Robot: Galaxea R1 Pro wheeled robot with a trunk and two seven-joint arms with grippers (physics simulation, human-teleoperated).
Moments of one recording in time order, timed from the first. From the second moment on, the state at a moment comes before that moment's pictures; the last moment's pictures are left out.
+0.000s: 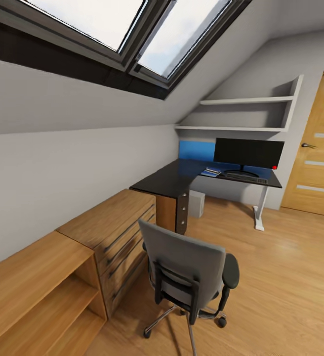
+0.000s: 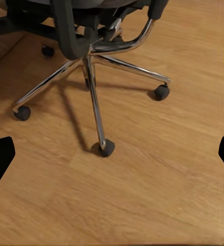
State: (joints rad) left arm -0.03 -0.04 -0.02 -0.26 0.34 -0.52 0.01; right arm -0.18 0.03 0.45 0.02 -0.51 -0.83 0.00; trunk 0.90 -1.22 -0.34
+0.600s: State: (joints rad) left arm -0.03 -0.04 -0.02 -0.26 0.34 -0.52 0.01; right arm -0.18 0.03 0.45 0.02 -0.51 -0.83 0.00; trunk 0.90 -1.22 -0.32
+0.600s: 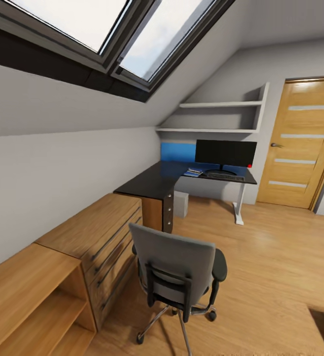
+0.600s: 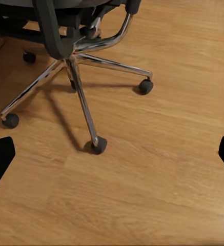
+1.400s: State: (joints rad) left arm -0.03 -0.04 -0.02 -0.26 0.34 -0.52 0.01; right arm -0.18 0.03 0.45 0.02 -0.51 -0.83 0.00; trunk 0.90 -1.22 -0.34
